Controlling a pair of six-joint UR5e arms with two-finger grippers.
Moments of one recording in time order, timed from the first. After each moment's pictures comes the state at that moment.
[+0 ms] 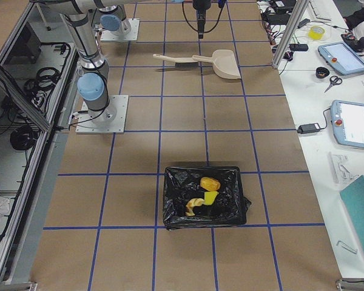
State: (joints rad) left arm -1.58 -1.52 -1.60 -1.59 1.58 0.06; right arm 1.65 -1.53 1.43 -1.54 -1.56 0.16
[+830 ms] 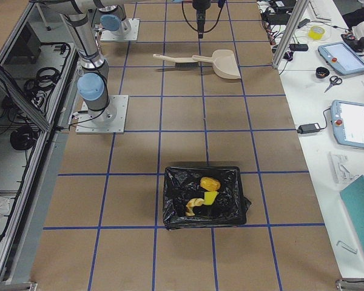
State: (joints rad) left arm -1.58 -1.51 -1.61 -1.59 1.58 0.05; right arm 1.65 -1.53 1.43 -1.54 -1.56 0.16
